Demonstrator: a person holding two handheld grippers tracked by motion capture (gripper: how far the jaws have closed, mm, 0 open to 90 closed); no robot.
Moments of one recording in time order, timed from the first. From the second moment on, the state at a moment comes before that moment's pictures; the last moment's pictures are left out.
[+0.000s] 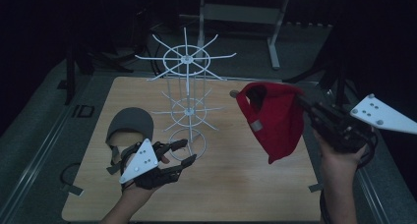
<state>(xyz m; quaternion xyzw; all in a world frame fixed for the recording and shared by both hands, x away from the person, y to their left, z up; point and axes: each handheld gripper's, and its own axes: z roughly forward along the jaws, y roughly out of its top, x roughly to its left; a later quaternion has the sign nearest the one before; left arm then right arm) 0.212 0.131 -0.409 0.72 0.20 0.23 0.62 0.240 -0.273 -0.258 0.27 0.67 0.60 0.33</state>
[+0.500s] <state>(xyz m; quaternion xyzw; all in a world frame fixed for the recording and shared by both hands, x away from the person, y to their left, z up) 0.200 0.161 -0.447 0.72 0.24 0.23 0.61 0.275 -0.240 -0.226 0.28 0.67 0.61 0.32</state>
